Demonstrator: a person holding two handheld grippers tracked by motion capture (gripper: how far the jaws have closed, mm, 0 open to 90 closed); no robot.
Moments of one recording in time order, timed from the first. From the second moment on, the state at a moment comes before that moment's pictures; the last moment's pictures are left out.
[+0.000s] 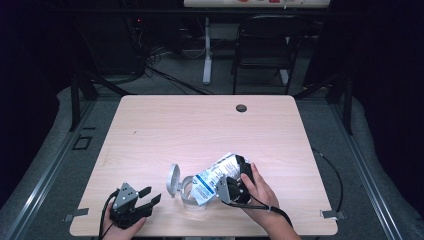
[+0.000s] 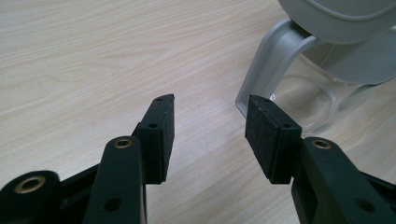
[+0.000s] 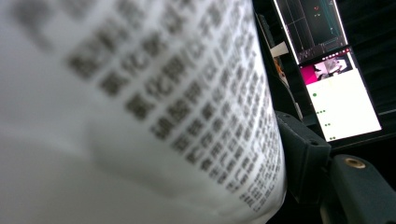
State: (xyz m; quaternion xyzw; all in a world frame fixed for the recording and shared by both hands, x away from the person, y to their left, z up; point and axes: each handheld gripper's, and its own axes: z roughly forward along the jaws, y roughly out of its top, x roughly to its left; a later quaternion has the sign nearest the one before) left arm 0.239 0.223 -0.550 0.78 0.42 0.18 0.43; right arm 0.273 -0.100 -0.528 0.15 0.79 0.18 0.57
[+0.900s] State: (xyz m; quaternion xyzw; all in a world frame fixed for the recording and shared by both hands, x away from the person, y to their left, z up) left arm 0.238 0.223 -0.549 0.79 0.42 0.18 0.42; right arm 0.275 -0.097 -0.525 0.12 0.78 0.14 0.60
